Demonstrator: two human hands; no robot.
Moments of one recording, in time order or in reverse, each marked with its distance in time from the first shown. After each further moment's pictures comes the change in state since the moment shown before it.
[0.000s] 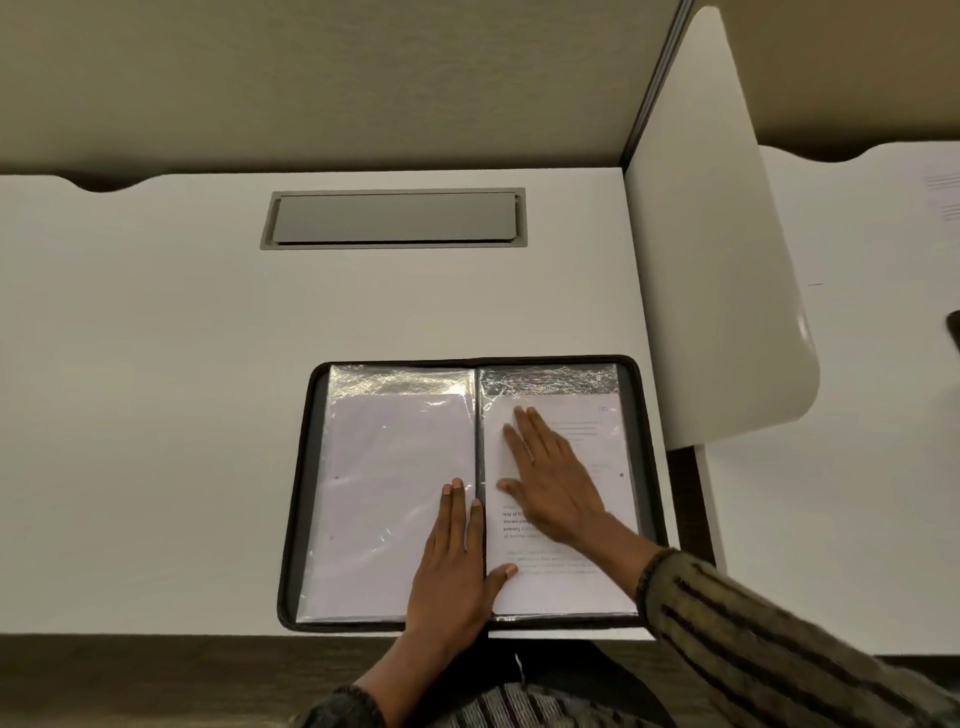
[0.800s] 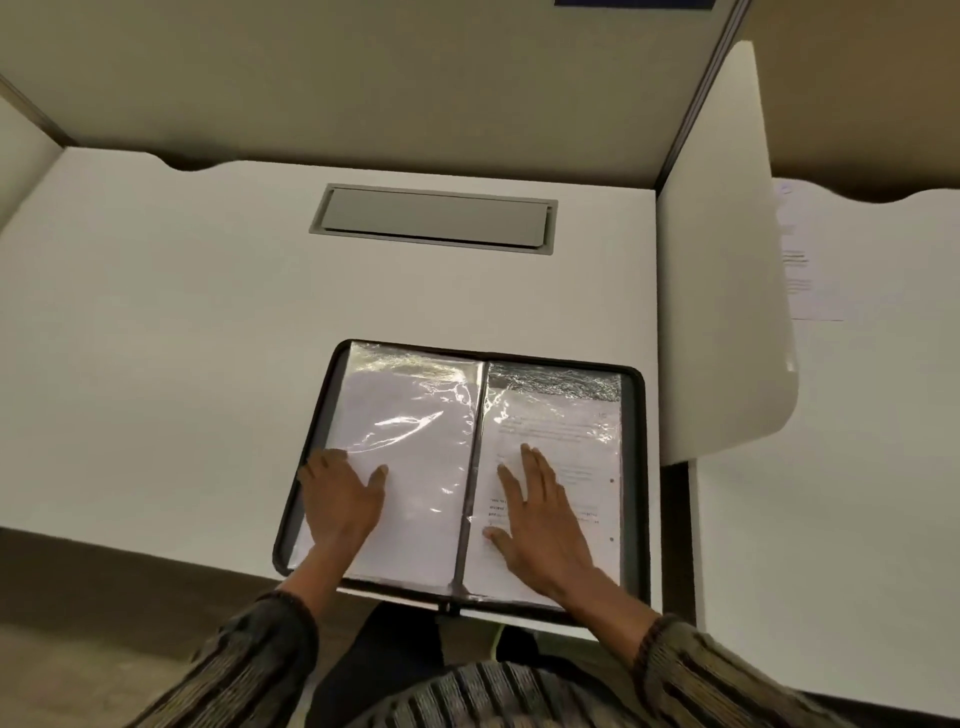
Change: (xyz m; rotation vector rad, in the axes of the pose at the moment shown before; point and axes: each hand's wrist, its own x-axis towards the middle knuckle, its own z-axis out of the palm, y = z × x) left_hand 0.023 -0.083 -0.058 -0.138 0.399 -0.679; right_hand -0.071 -0.023 -0.002 0.104 -0.081 -0.010
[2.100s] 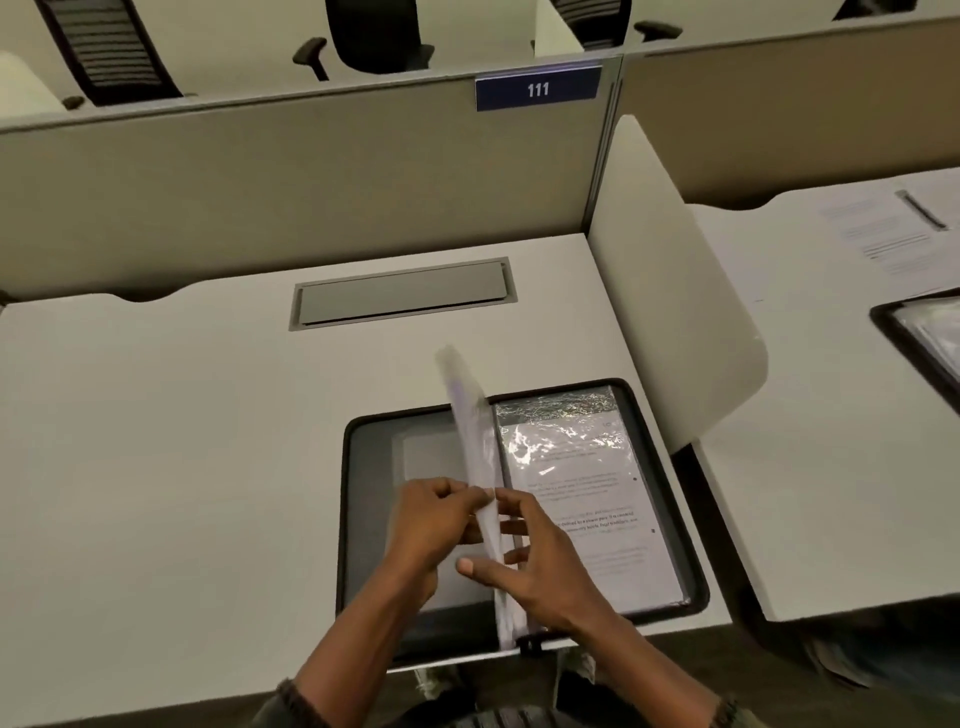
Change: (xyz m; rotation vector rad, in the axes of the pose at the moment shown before) left_hand -0.052 0.084 -0.149 -0.790 -0.651 0.116; right_hand -0.029 -0.137 -0.050 0.996 0.318 0.156
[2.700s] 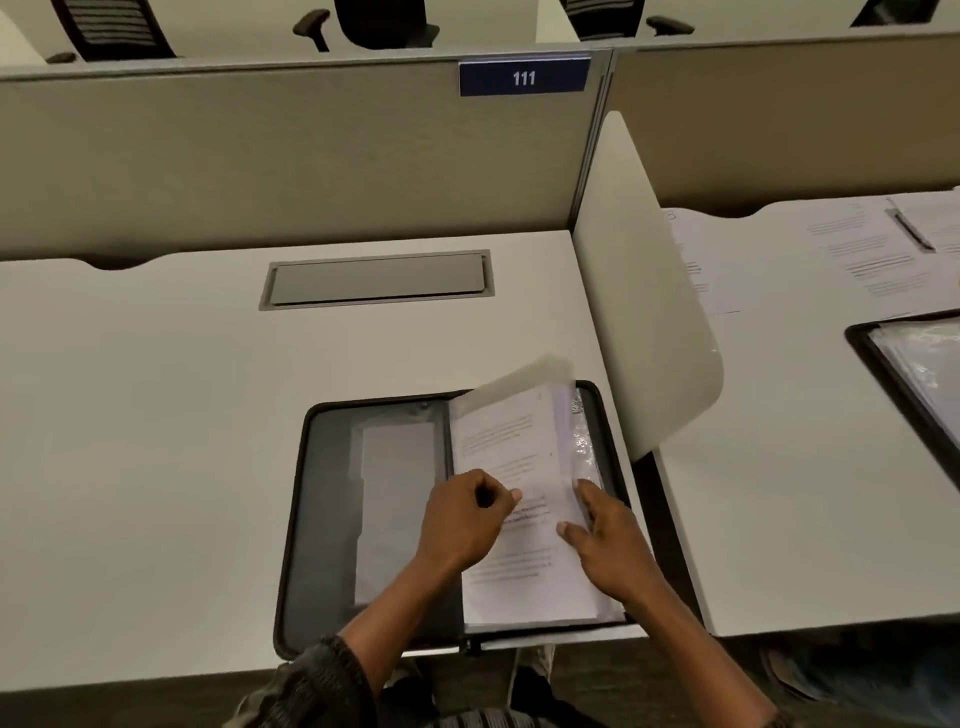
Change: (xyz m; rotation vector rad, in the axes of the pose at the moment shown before) left_hand 0.045 -0.041 0.095 0.477 0.032 0.293; right_hand 0.003 0.054 -0.131 -0.238 0.082 0.195
